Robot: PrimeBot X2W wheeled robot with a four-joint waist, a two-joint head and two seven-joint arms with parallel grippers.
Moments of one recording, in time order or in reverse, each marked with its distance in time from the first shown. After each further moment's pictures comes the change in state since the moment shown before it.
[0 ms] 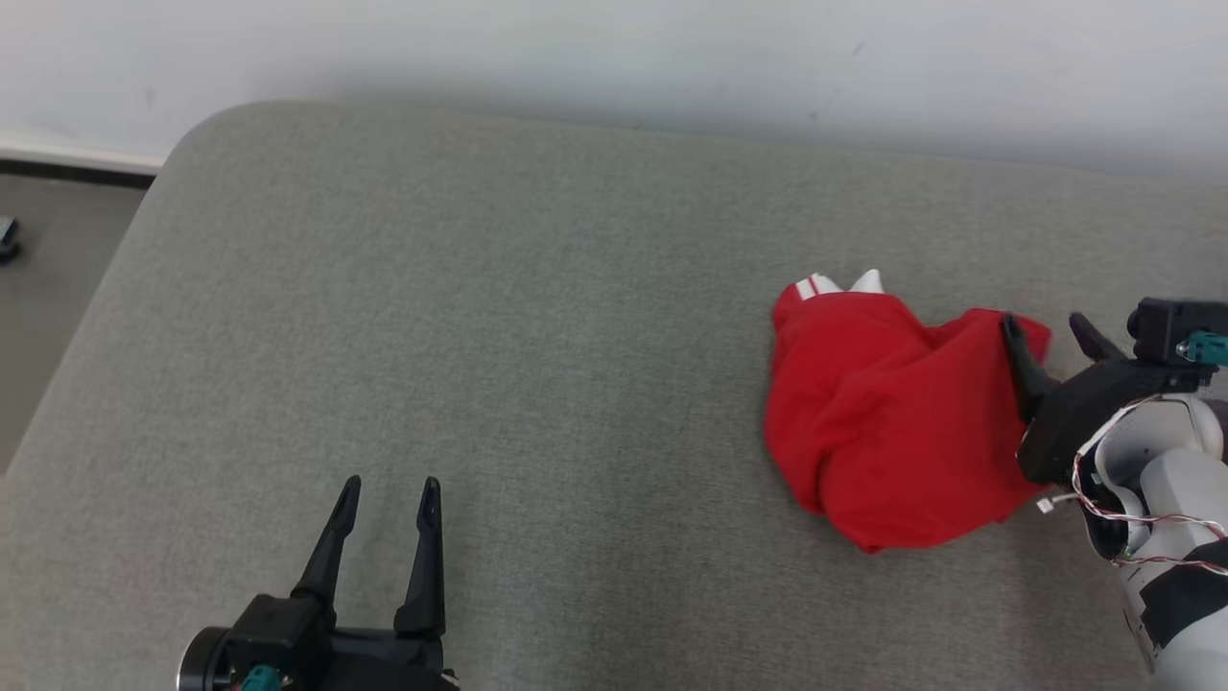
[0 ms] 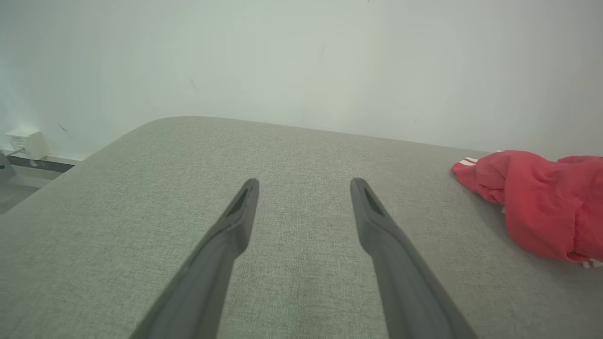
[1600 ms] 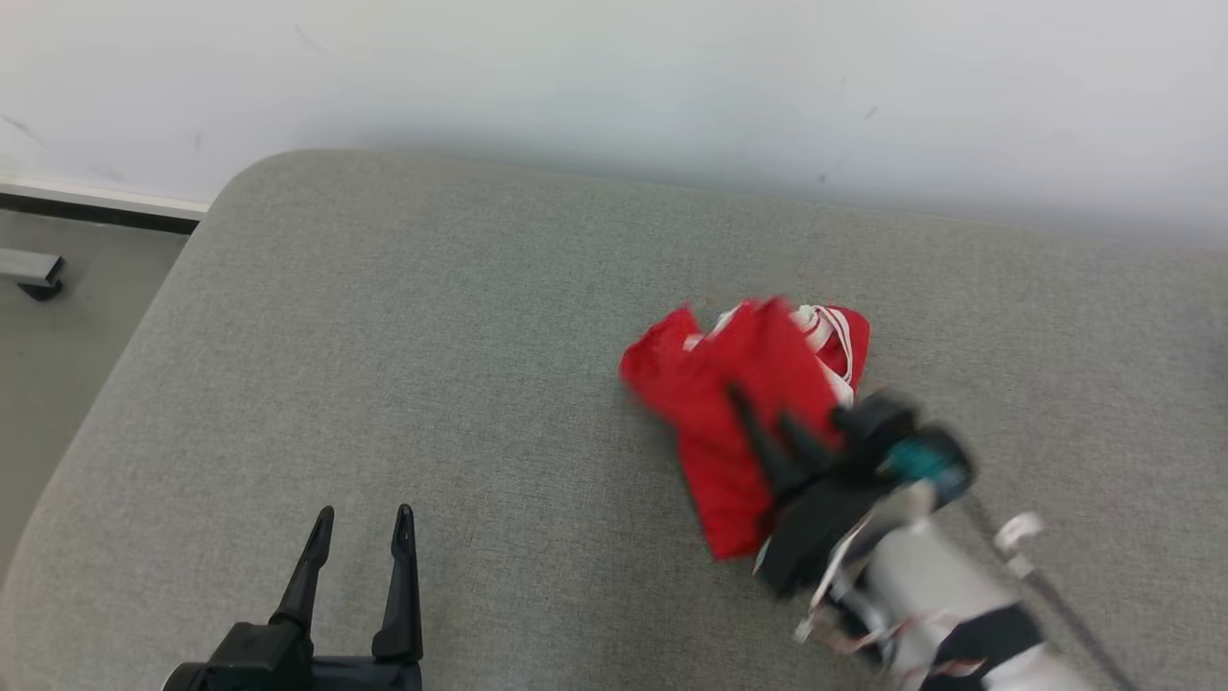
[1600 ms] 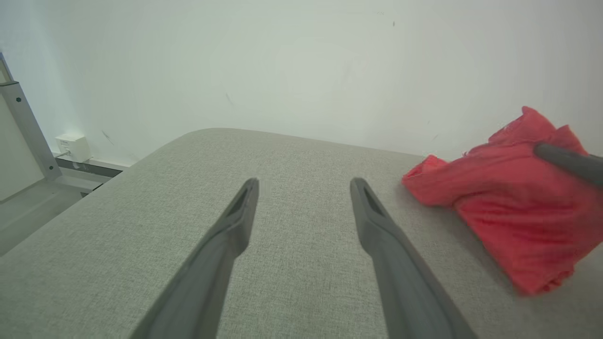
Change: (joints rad) left arm 0.041 0.000 0.040 0.004 0.012 0.010 0.000; right arm 0.028 0.174 0.431 -0.079 0.034 0.000 -0.276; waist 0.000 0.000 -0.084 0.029
